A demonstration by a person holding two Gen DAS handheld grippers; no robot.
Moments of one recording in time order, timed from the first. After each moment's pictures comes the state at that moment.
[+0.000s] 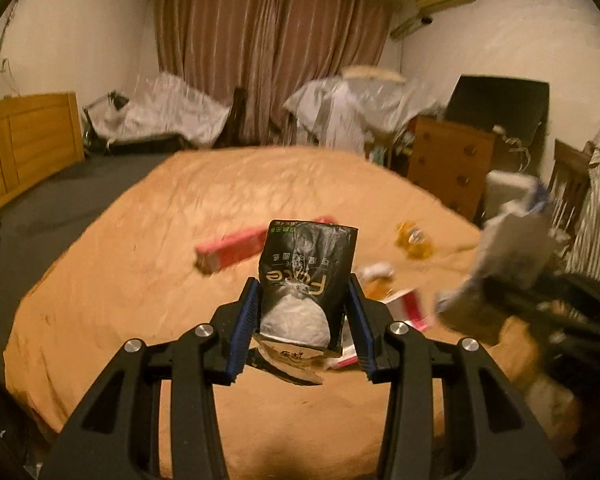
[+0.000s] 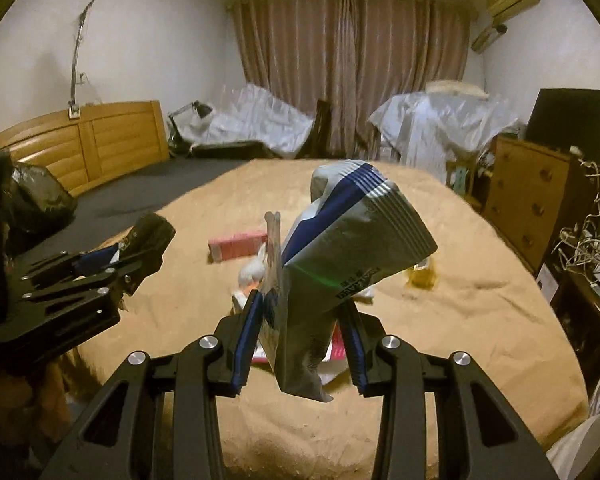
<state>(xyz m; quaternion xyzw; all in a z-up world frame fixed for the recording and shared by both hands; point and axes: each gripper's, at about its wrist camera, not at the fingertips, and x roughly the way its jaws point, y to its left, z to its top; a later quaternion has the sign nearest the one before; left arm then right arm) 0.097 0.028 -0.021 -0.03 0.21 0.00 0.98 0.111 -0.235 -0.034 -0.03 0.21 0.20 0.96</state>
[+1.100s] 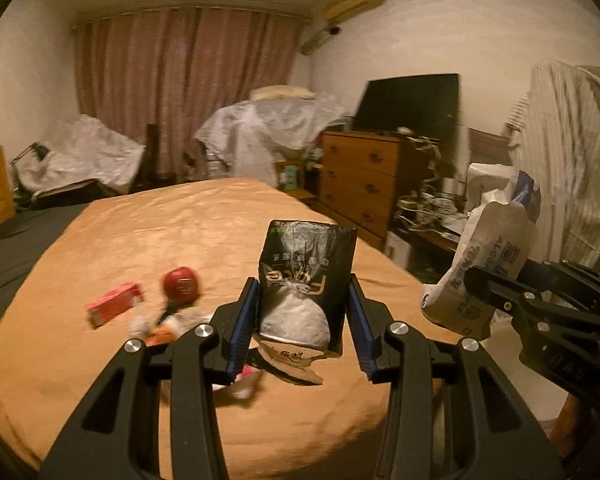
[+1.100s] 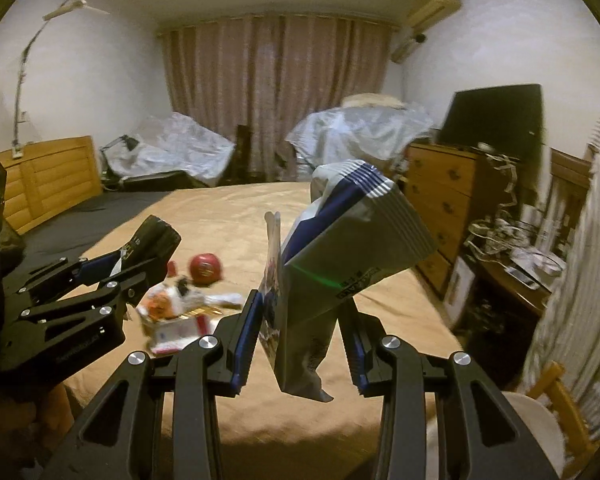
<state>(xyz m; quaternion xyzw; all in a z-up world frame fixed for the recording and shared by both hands) 0.091 -0.135 0.017 0.01 0.18 -0.15 0.97 0.024 -0.445 0.037 0.00 0.19 0.06 0.98</state>
